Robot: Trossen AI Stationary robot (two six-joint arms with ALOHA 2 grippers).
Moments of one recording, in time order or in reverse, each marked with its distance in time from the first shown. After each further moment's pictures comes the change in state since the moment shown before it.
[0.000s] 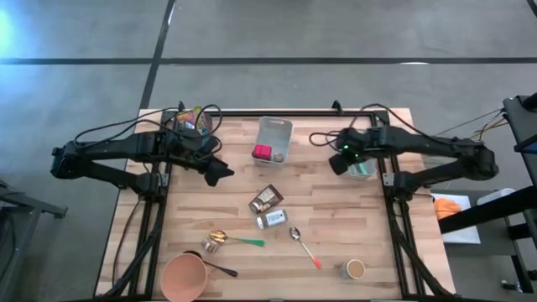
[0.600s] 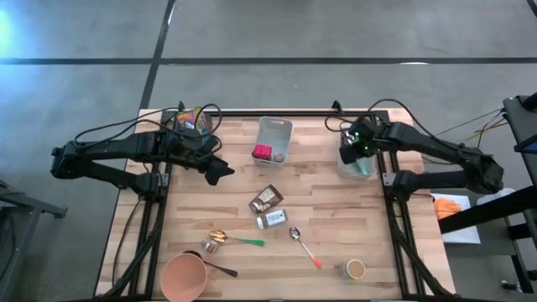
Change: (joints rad) left arm 0.001 0.001 0.000 0.006 -0.020 0.000; right arm -0.278 -0.104 -0.157 0.053 -0.047 -0.068
